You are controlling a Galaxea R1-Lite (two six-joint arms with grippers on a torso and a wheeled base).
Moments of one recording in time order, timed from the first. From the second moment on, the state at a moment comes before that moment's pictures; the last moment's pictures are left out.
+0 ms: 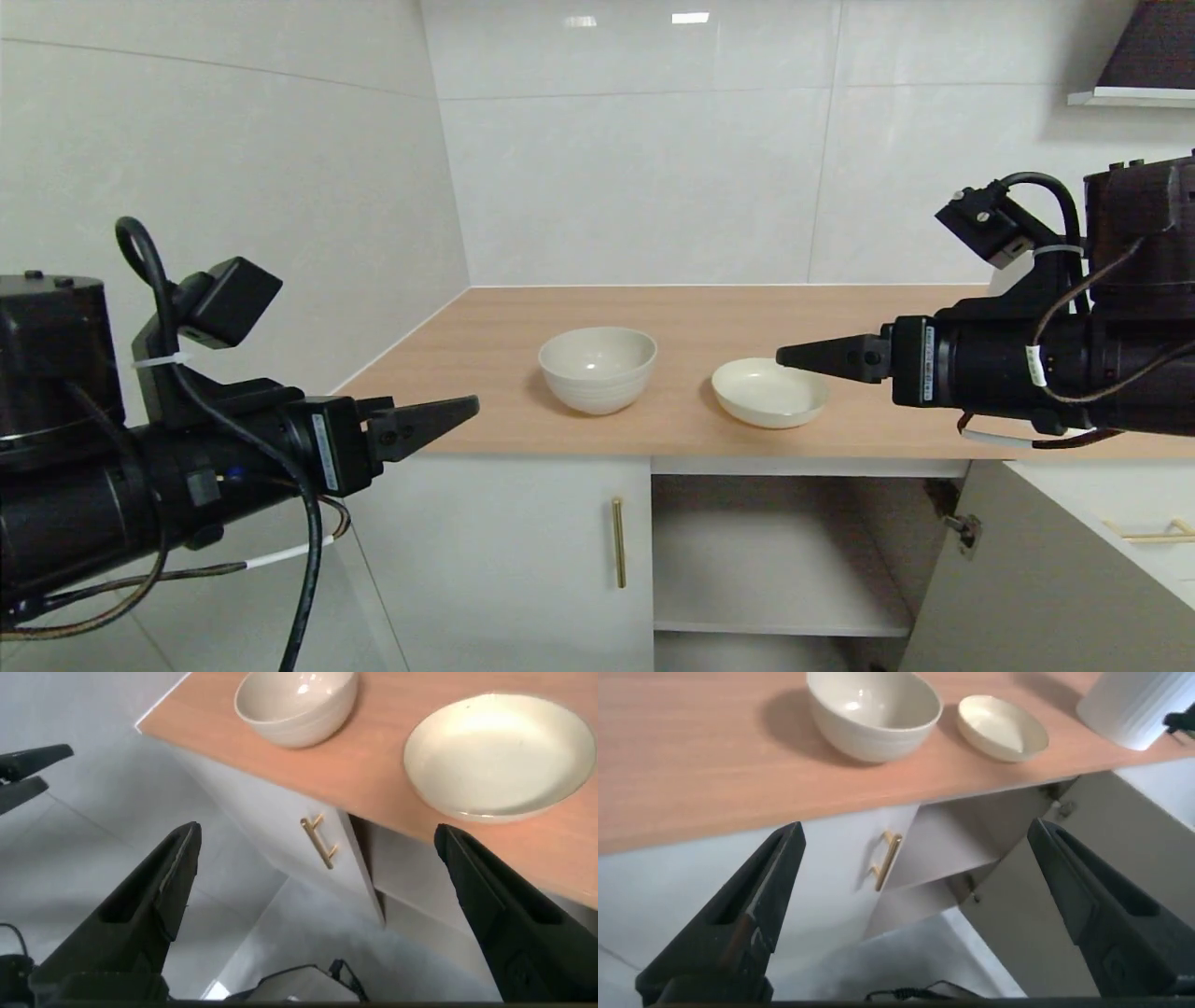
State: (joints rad) left arm -0.35 1.33 -0.68 -0.34 -0.17 -0.29; right arm 0.52 1.50 -1.03 -0.13 0.18 0.33
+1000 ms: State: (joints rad) left arm -0.37 1.79 -1.37 0.10 0.01 -0.67; right arm 0.38 1.84 -1.30 -0.07 -0.14 0.35
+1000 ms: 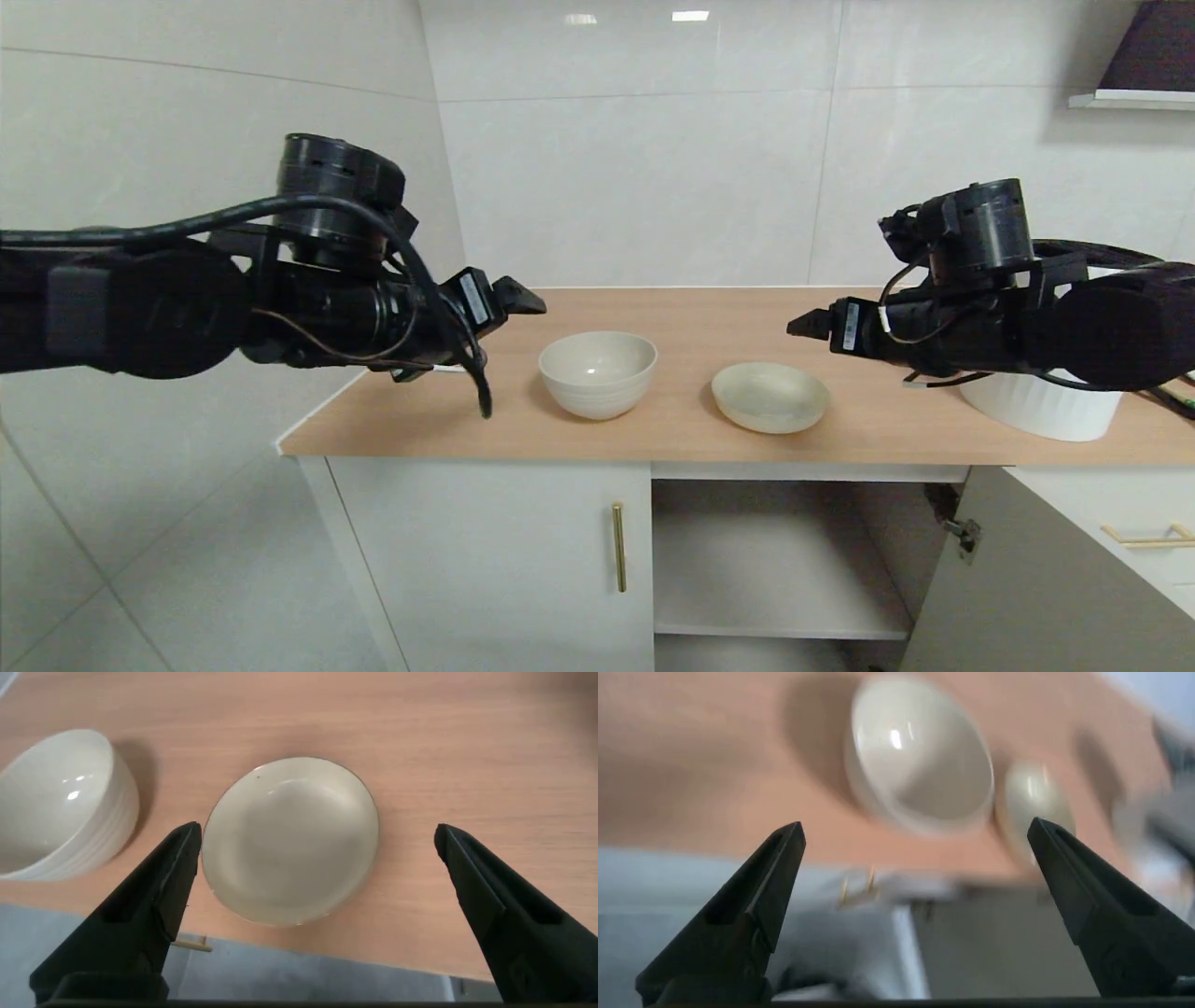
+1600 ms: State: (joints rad) left arm -0.42 2.09 -1.48 -0.03 0.13 -0.71; right arm 0.38 1.87 -1.31 -0.07 -0.14 0.36
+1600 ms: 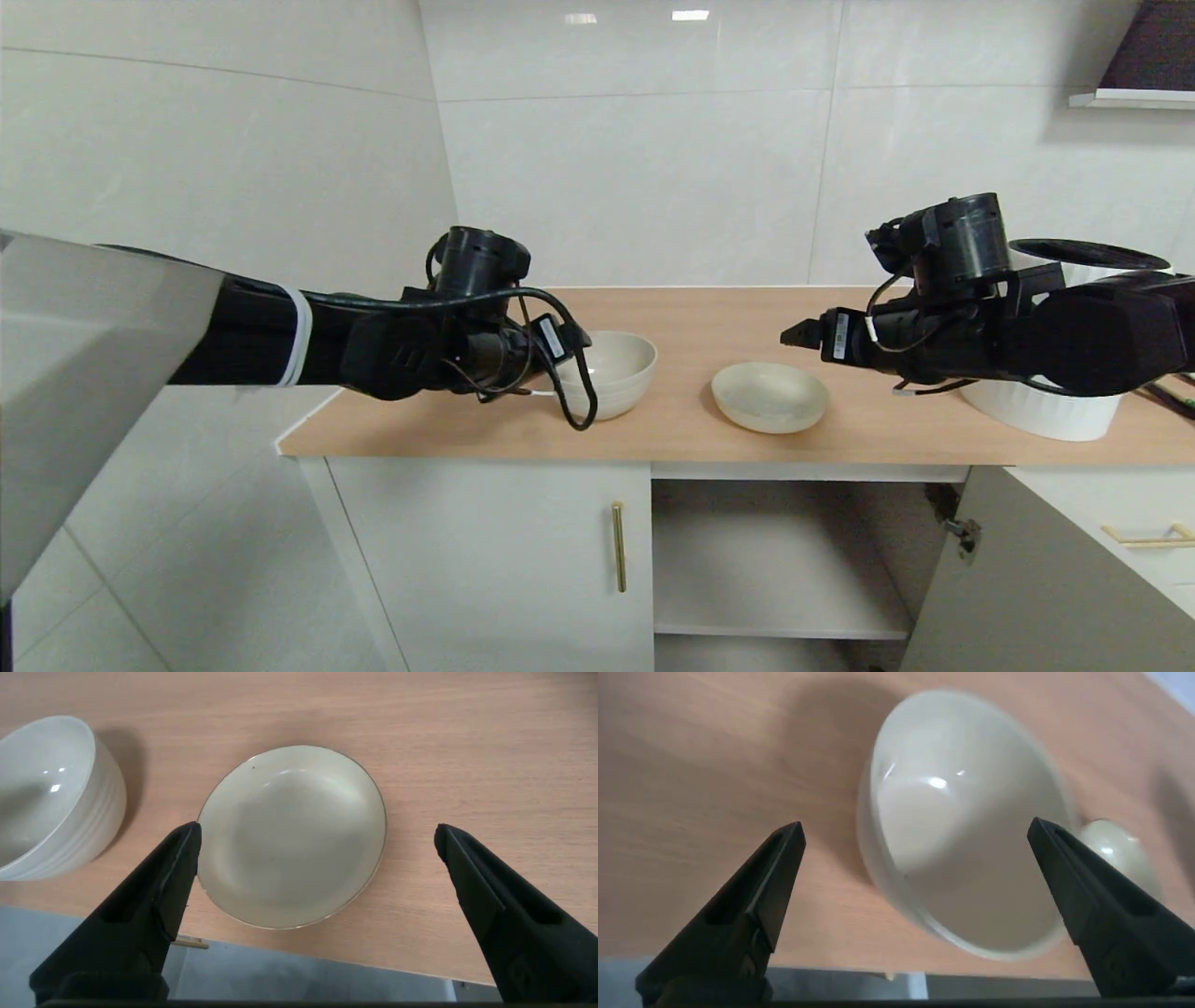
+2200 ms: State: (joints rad) left arm -0.42 2.11 -1.47 -0.02 0.13 -0.71; right arm 0.38 1.86 -1.31 -0.06 -0.14 0.36
